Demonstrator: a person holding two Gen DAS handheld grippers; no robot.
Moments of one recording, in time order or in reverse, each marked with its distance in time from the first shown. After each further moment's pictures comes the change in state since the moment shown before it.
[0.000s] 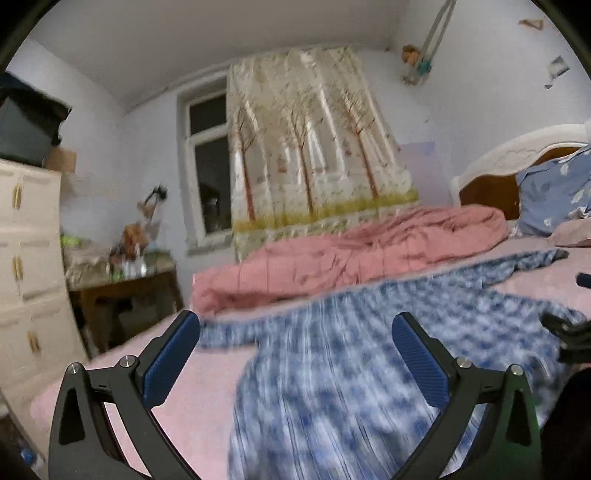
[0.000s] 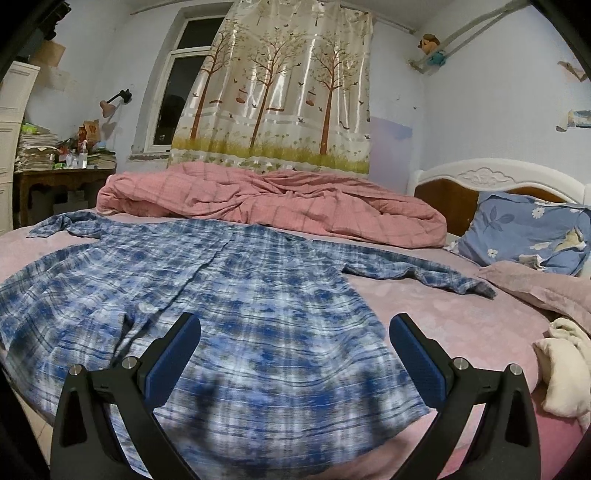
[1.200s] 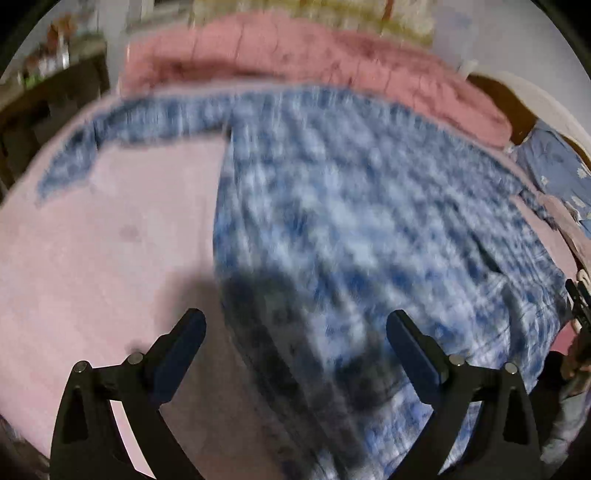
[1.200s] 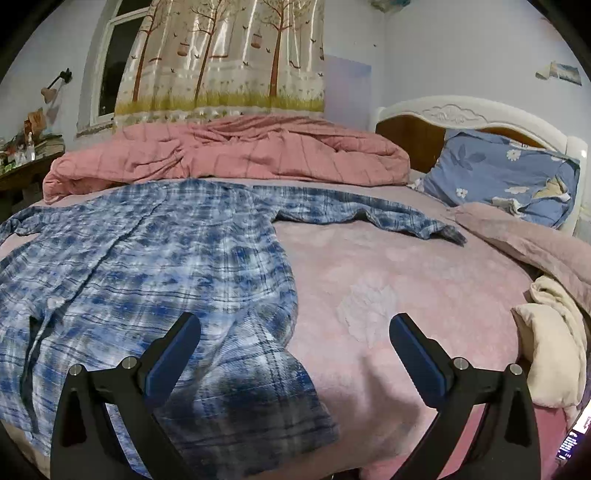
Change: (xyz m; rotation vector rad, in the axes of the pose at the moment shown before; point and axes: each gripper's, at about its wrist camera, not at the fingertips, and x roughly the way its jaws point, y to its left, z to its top) left arm 0.197 0.093 -0.109 -0.272 0.999 -0.350; right arm 0.071 -0.088 0.000 0.122 0.276 -0.096
